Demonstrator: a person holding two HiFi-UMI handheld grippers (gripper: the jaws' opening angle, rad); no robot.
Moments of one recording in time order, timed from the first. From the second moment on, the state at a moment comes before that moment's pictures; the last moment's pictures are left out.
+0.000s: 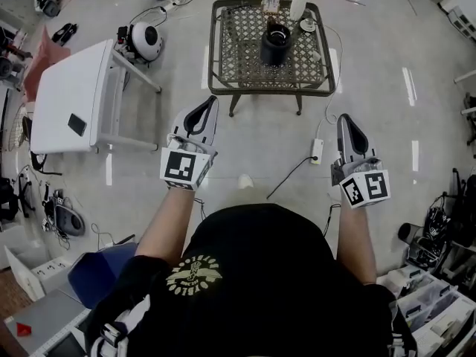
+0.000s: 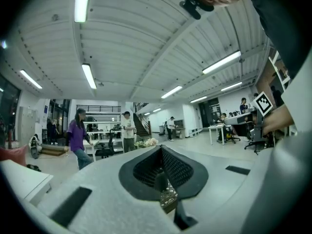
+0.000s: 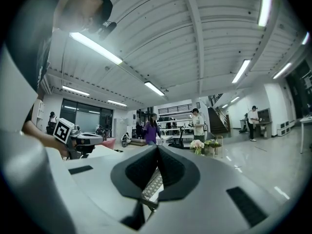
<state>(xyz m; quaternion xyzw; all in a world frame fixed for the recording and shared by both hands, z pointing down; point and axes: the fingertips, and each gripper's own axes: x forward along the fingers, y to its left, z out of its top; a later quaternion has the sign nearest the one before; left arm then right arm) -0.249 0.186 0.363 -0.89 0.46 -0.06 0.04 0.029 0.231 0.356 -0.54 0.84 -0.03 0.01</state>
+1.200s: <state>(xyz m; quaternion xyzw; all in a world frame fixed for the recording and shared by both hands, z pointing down) -0.214 0.112 0.365 -0.89 0.46 -0.04 0.01 0.073 0.173 0.366 -0.55 0.83 -0.05 0.03</state>
